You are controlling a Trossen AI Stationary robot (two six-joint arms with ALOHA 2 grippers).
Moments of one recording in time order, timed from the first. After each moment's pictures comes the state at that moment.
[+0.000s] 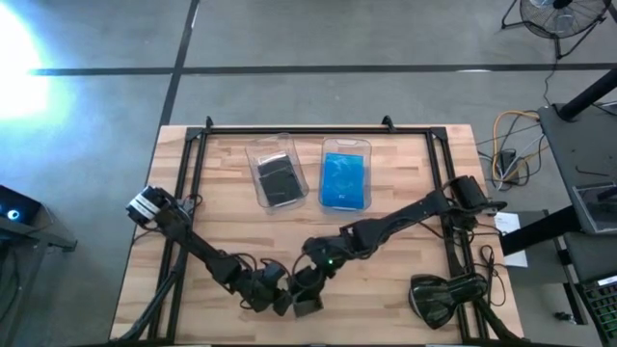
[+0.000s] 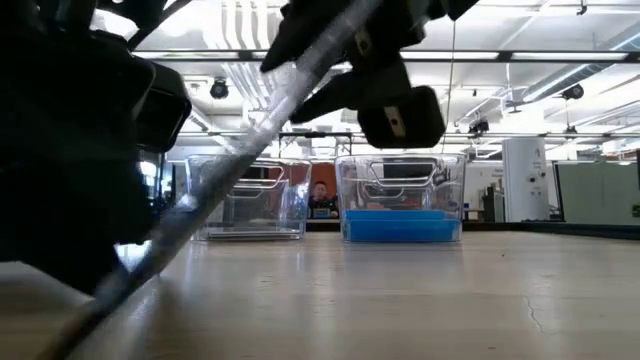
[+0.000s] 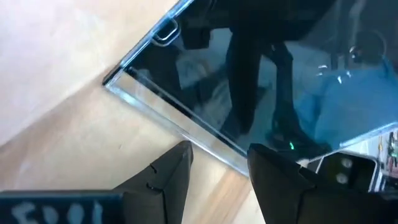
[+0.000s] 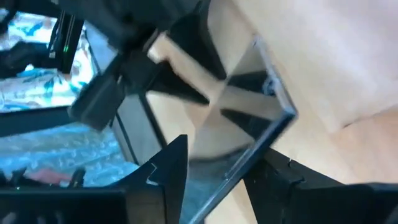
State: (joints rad) left arm -0.63 1.87 0.88 0.15 -0.24 -1.55; right arm 0.30 1.96 1.37 -0.20 -0.25 1.17
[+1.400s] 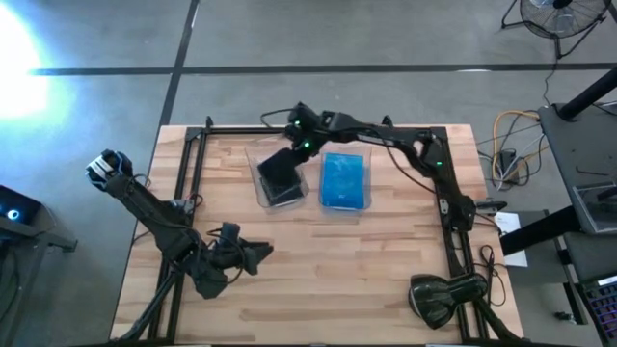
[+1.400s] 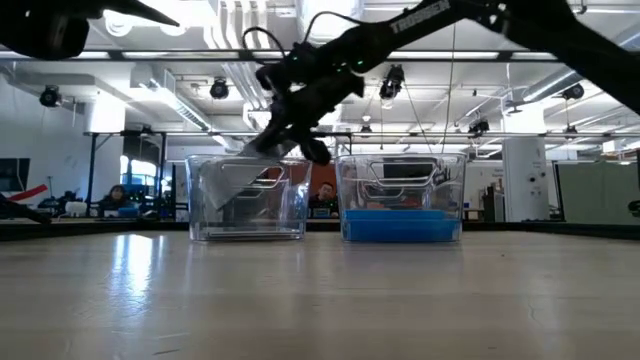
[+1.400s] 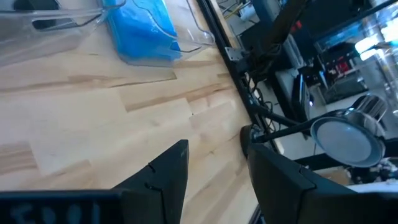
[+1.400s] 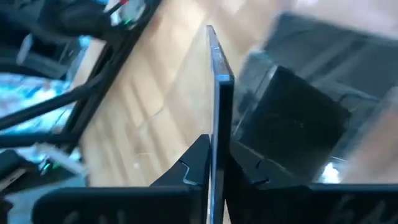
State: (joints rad) left arm -0.75 1.27 0.90 -0.34 -0.95 -1.68; right arm -0.40 2.23 1.99 -0.62 -0.54 0.60
